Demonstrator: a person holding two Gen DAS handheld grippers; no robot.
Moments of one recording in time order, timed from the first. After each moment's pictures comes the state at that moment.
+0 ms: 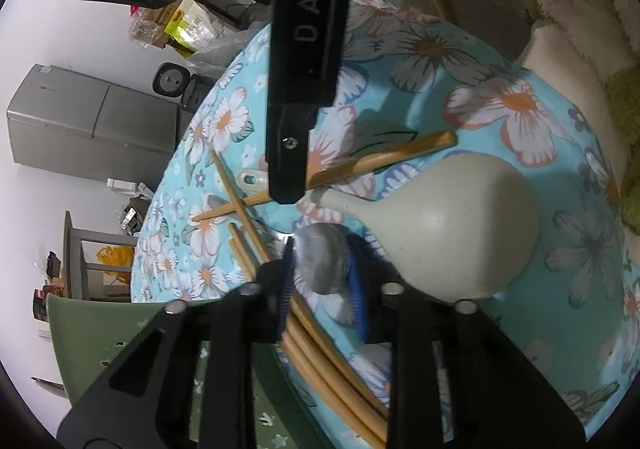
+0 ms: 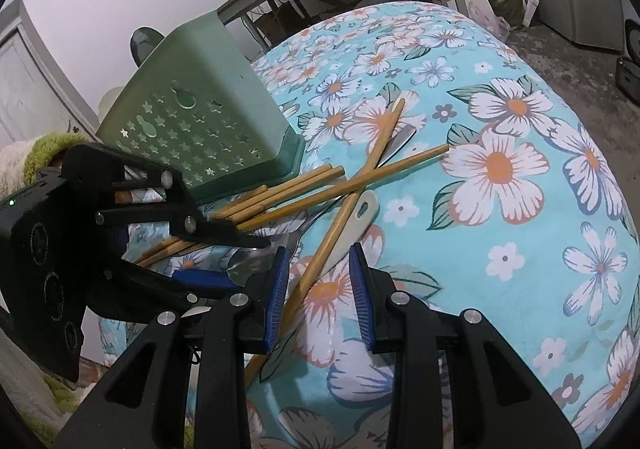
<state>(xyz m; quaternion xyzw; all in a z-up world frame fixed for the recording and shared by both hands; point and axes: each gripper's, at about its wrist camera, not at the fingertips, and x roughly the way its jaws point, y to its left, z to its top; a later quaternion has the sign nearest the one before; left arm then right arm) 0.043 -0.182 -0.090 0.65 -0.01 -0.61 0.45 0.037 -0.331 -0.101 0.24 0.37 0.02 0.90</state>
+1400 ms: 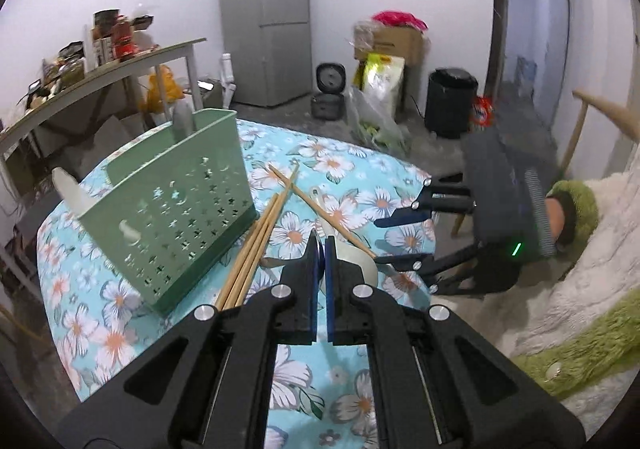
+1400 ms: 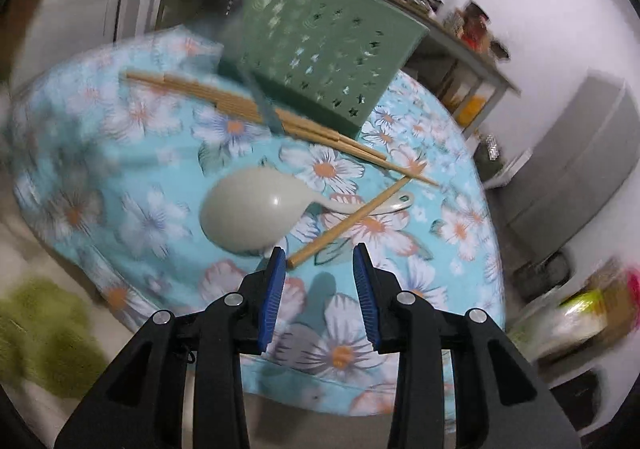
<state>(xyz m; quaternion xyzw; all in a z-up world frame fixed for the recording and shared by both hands) 0.044 -0.058 0.026 0.20 0.23 -0.59 0.75 -0.028 -0.189 -0.095 -0.23 0.37 -0.07 0.90</state>
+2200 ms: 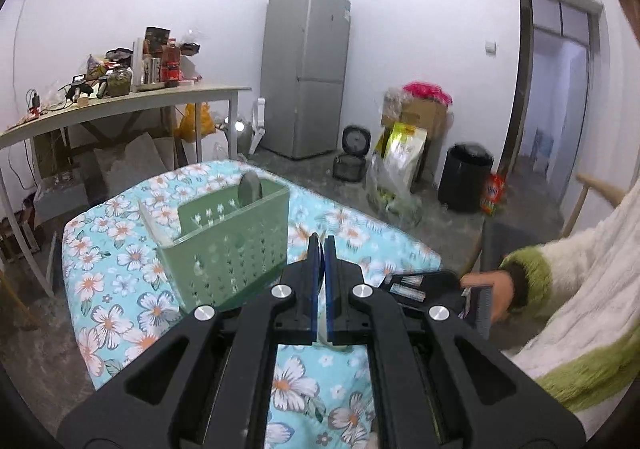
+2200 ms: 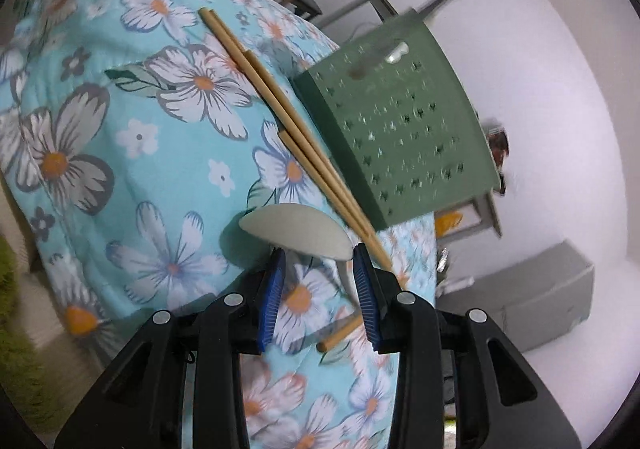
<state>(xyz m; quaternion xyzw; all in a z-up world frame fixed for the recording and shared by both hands) 0.058 0.009 0.096 0.07 0.19 -0.57 0.79 -0.002 -0.121 -0.121 -0.49 0.29 -0.04 0.82</state>
